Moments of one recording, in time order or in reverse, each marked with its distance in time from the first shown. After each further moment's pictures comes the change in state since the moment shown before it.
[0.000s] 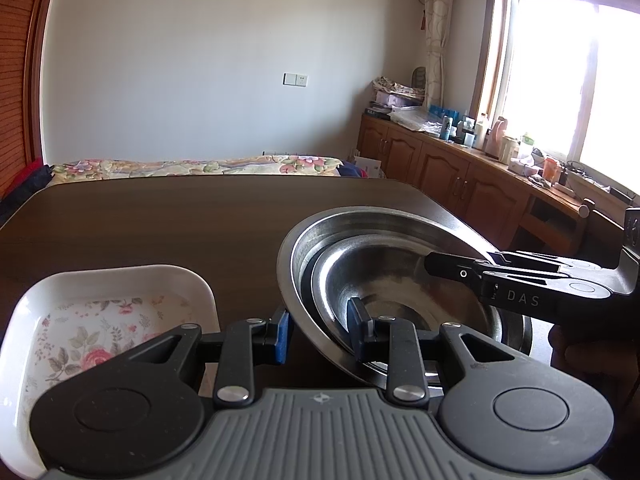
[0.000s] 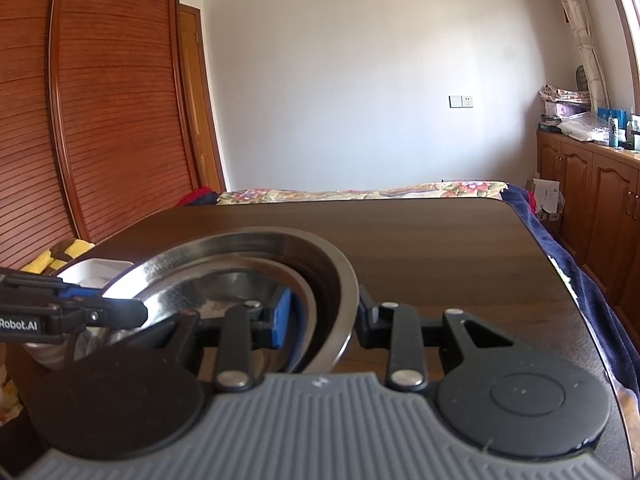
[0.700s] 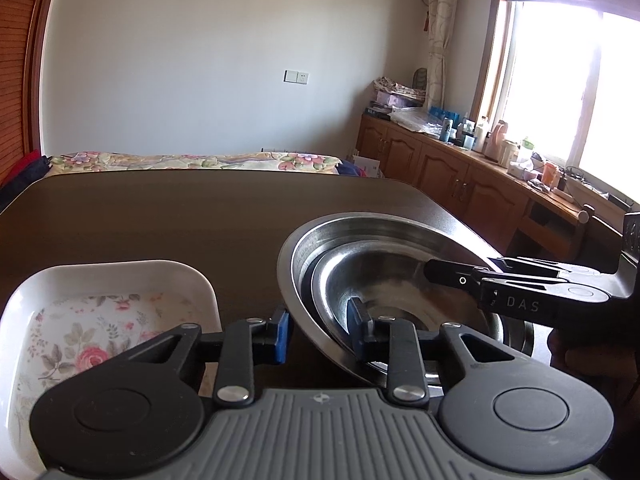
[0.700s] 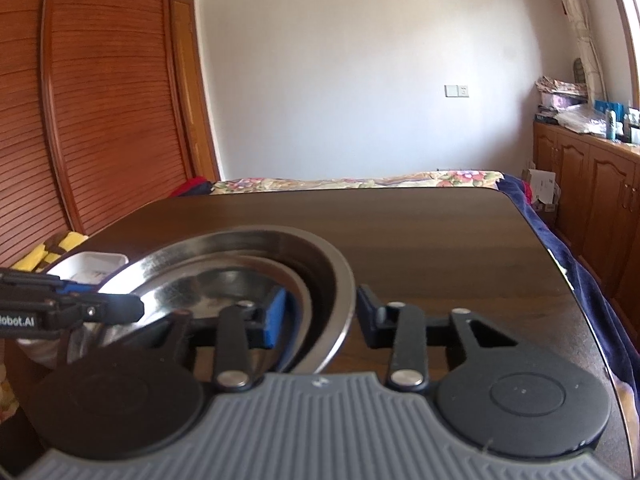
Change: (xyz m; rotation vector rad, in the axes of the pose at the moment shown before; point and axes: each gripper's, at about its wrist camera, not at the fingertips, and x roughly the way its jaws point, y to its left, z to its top) left arm 0.006 0.003 -0.001 -0.026 0.007 -0.013; right arm 0.005 0.002 -0.001 -0.003 0.032 -0.015
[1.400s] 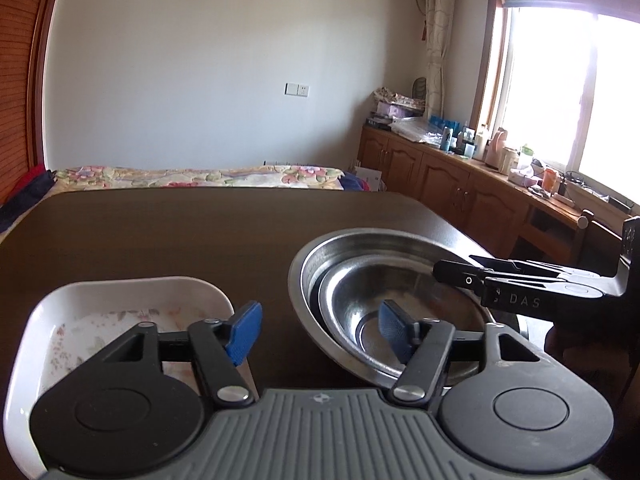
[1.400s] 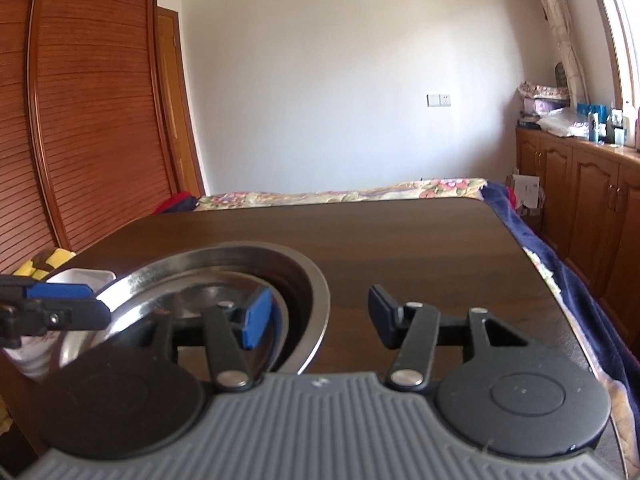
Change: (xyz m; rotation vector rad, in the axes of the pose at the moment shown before) left arm -0.011 -0.001 0.004 0.015 -0.033 0.010; right arm 0.001 -0.010 0.004 0.036 -0.026 -0.041
